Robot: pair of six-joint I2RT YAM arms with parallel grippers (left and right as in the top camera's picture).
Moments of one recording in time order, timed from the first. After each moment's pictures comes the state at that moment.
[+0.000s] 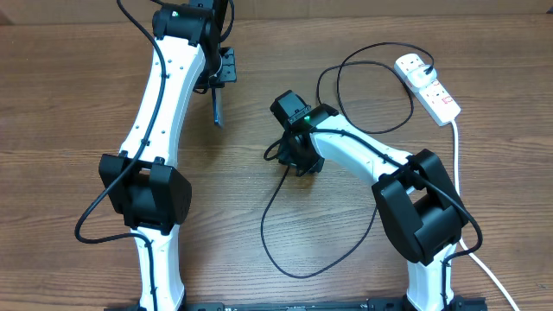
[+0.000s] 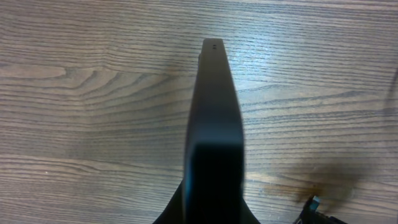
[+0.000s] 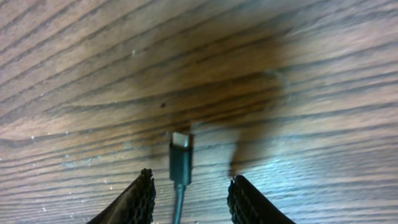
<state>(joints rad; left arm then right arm) -0.23 2.21 2.30 -1.40 -0.08 -0.32 0.61 2.07 1.47 -0.82 -0.04 0.92</state>
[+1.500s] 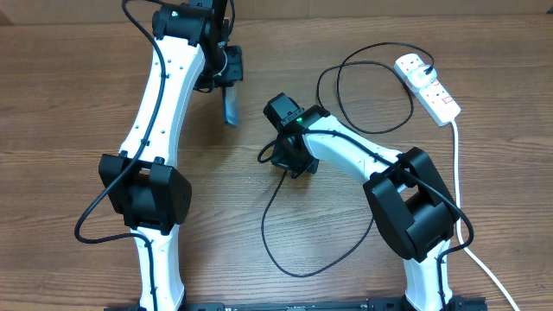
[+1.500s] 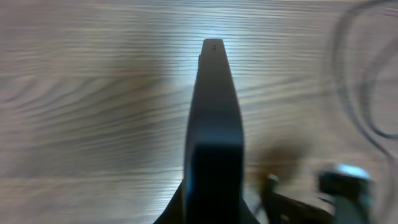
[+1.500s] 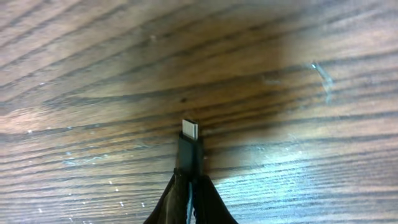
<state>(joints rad) -0.23 2.21 2.30 -1.37 0.10 -0.28 0.63 2.11 1.50 -0.82 -0.04 0.89</state>
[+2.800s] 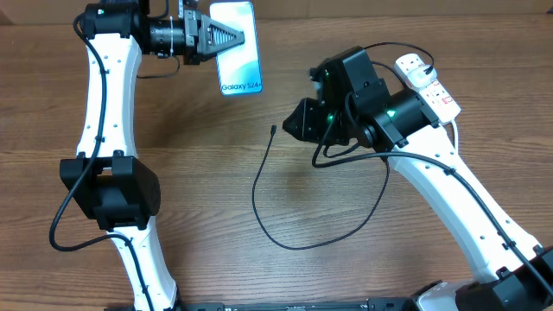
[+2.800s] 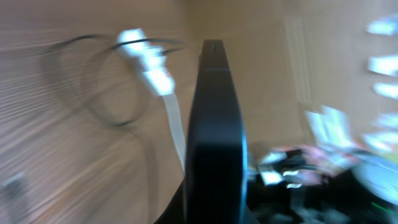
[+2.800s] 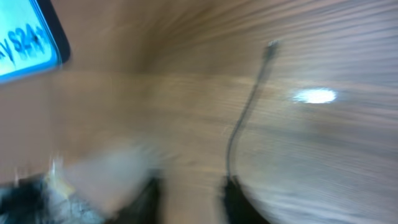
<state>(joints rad) 0.03 2.21 2.30 -1.24 1.25 -0.11 0.51 1.60 1.56 -0.93 -0.33 0.64</state>
